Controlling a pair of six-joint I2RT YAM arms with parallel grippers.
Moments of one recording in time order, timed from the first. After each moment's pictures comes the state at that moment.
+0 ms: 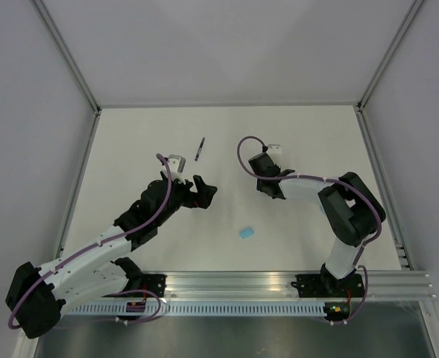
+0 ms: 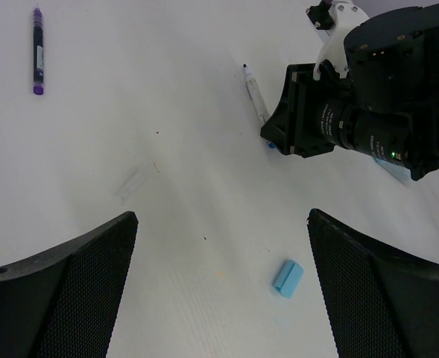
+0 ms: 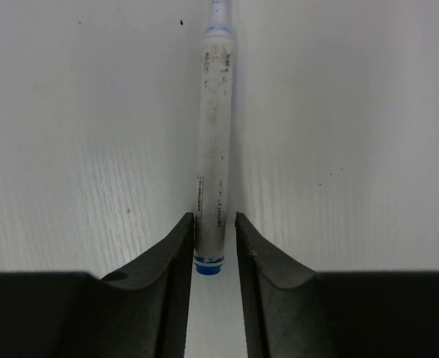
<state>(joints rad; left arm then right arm) -0.75 0.91 0.55 0.11 -0.15 -0.46 0.59 1.77 0.94 -0.12 0.48 0.53</state>
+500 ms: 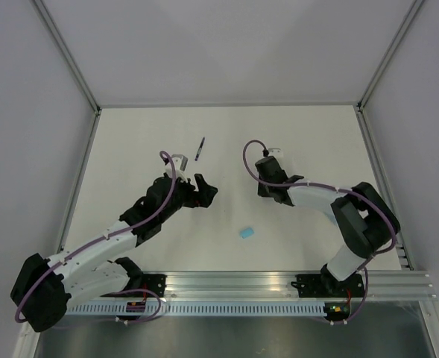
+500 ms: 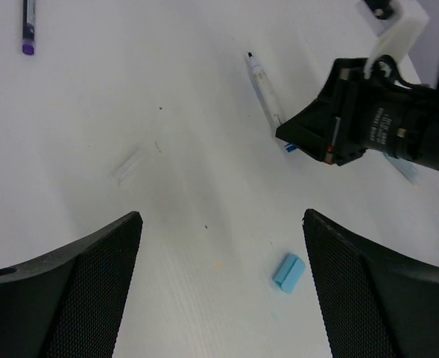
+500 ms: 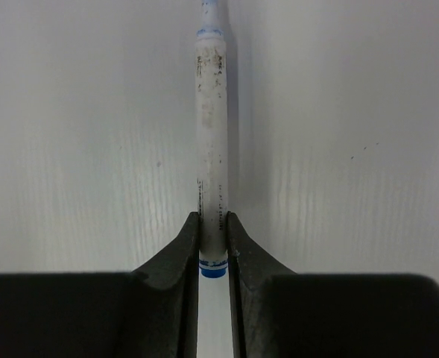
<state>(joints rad) -0.73 0.96 0.55 0.11 -0.15 -0.51 0.57 1.71 0.89 -0.10 0.33 0.52</state>
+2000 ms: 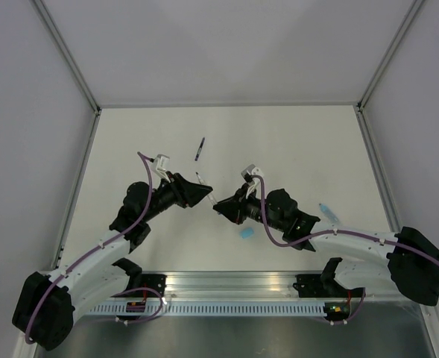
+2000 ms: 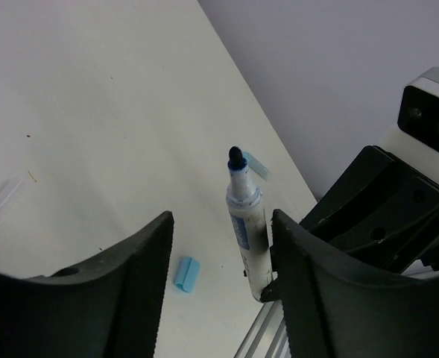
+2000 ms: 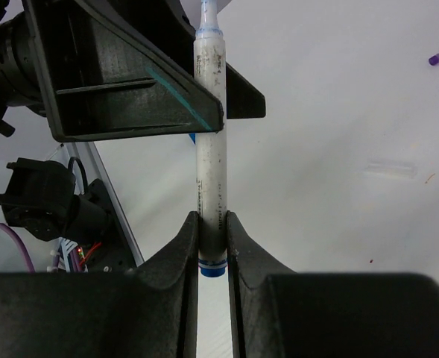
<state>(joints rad) -0.50 0.90 0.39 0.46 0.38 -0.75 0.97 1.18 0.53 0.53 -0.08 0.47</state>
